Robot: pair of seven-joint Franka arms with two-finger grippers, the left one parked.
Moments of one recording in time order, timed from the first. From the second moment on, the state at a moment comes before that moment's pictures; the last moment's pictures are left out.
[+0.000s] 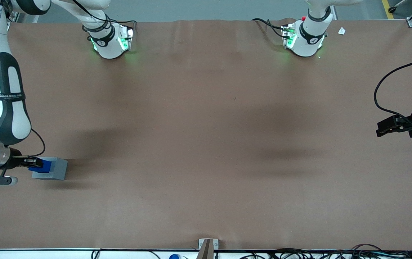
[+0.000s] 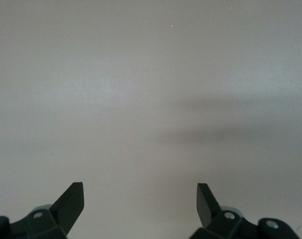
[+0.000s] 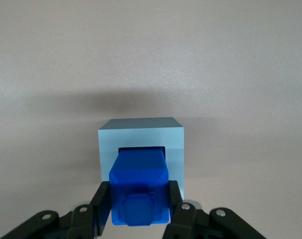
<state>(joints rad) -0.14 0.60 -0.11 -1.54 0.02 2.13 -0.22</state>
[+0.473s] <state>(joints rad) -0.14 0.60 -0.11 -1.54 0.02 2.13 -0.22</state>
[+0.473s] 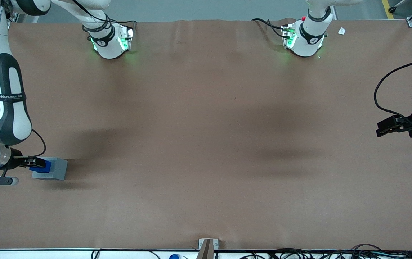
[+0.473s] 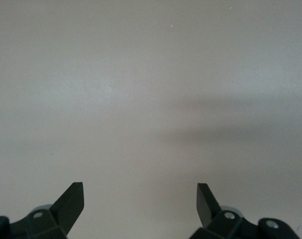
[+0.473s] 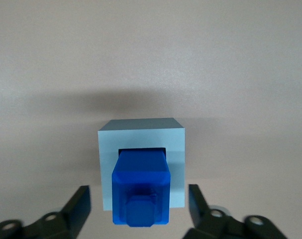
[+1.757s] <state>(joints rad) 0.02 0.26 -0.10 -1.43 0.02 1.58 0.04</state>
